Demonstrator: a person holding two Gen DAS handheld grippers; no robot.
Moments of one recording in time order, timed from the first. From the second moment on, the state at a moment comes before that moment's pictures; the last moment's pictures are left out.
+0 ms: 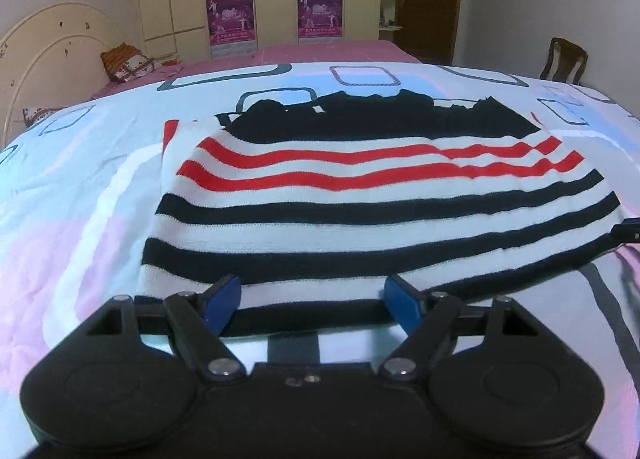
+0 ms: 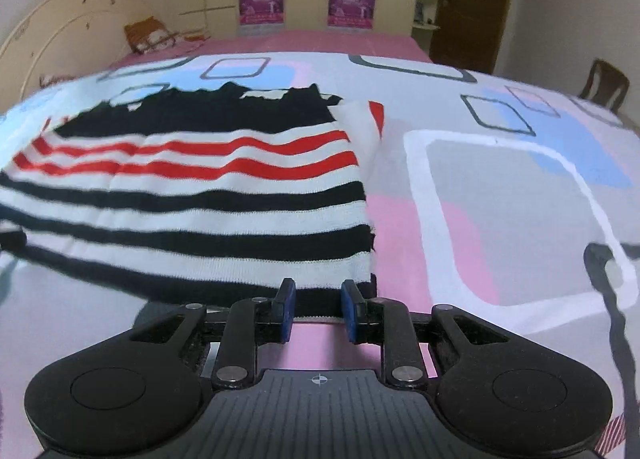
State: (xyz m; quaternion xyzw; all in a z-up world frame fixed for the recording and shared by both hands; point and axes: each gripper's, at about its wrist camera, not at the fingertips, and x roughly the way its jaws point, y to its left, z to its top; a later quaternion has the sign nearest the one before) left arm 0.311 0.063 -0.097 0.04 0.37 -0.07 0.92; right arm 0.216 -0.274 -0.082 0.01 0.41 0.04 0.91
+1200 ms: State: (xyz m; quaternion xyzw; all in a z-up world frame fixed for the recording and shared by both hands) left arm 0.298 0.166 -0.132 -0.42 0.28 0.03 0.86; right arm 0.260 -0.237 -0.042 0.15 0.37 0.15 0.90
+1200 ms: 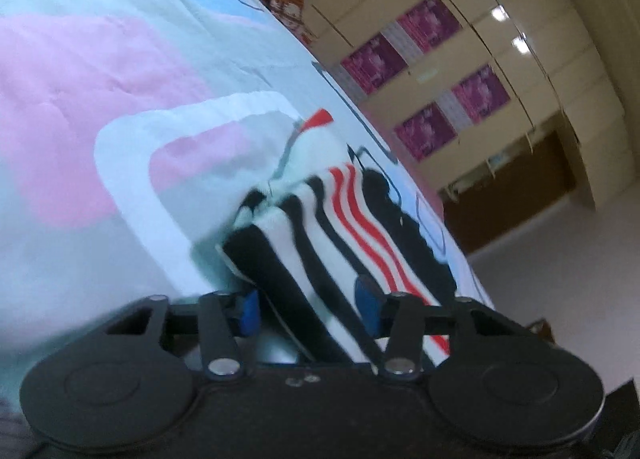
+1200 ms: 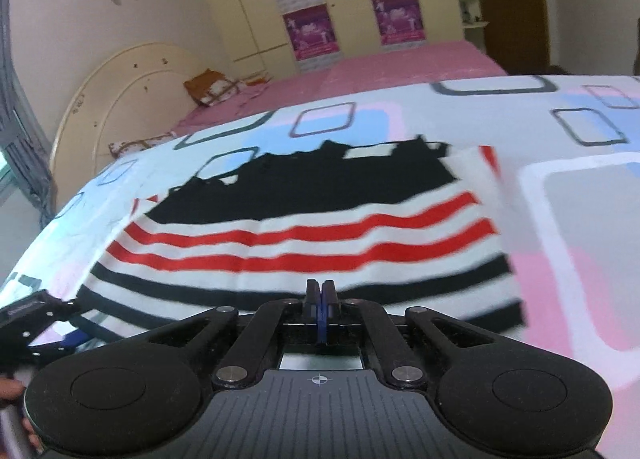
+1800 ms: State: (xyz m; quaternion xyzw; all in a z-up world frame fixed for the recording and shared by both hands) left arm 0.334 0.179 -0.119 -0.44 0.26 -0.02 0.86; right arm 0.320 -0.163 -0.080 0.10 0.42 0.19 0.88
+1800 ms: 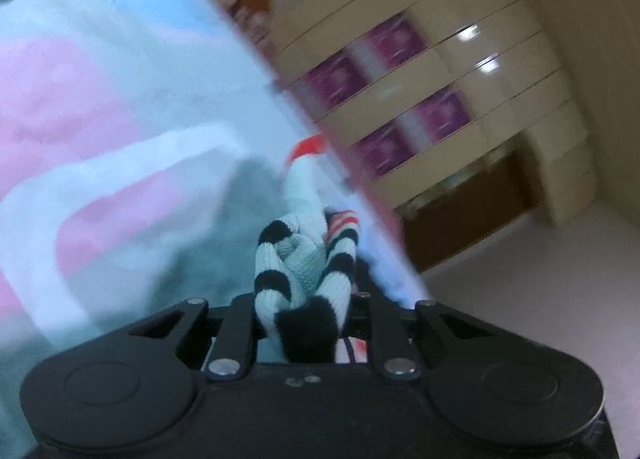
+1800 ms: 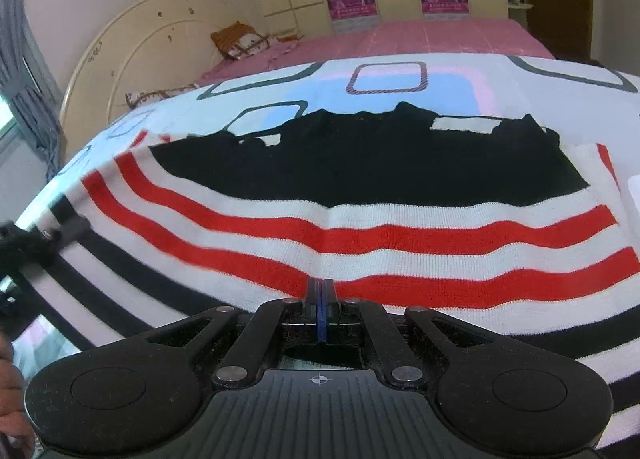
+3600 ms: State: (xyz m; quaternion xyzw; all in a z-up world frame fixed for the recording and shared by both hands) left arm 0.424 -0.060 -0.067 -0.10 0.39 -0.19 0.89; right arm 0.382 -0.384 -0.083 0.28 0.38 0.13 0.87
